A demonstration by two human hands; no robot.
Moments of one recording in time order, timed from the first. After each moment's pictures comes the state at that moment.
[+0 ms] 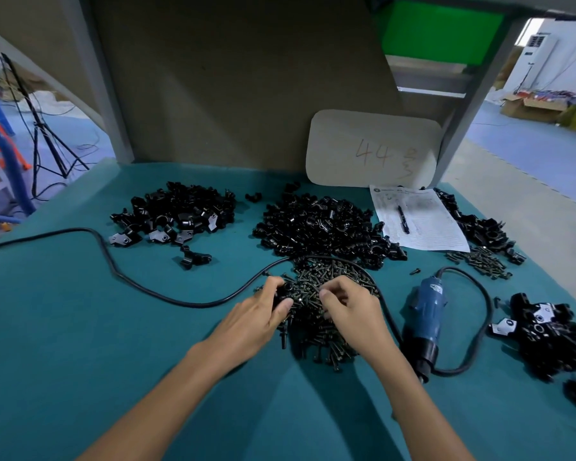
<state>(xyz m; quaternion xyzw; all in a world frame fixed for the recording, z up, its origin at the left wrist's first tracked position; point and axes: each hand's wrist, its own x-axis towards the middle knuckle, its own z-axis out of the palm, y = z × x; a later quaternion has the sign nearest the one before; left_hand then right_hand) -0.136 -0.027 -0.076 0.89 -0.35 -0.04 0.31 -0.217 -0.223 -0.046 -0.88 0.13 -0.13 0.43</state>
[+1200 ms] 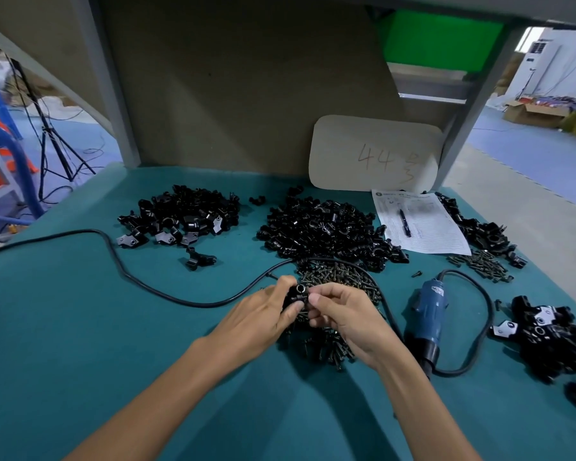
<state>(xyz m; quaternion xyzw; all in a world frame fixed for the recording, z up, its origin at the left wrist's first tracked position) -0.144 -0.025 -0.053 0.88 -0.40 0.02 0.25 -0.219 -0.209 -0.030 -0.66 0.11 -0.01 0.74</state>
